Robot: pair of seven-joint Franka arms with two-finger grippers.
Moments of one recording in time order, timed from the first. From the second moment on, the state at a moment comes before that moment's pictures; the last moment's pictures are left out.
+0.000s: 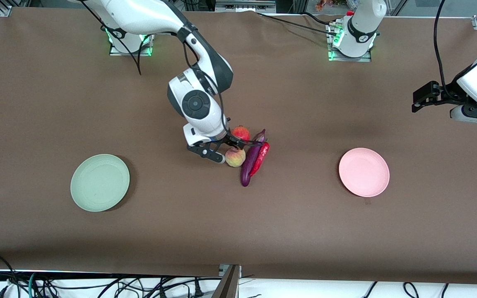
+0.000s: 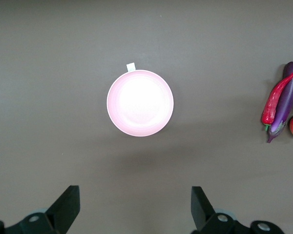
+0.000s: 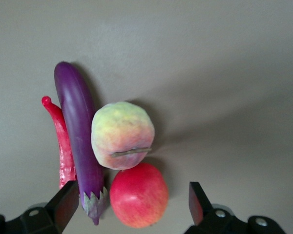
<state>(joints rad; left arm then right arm) 0.04 0.09 -0.11 -1.47 0.00 1.52 0.06 0.69 0.70 0.01 -1.43 0.17 2.18 1.02</state>
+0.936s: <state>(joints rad) 0.04 0.09 -0.11 -1.47 0.00 1.52 0.06 0.77 0.79 0.01 -1.43 0.13 2.27 1.07</state>
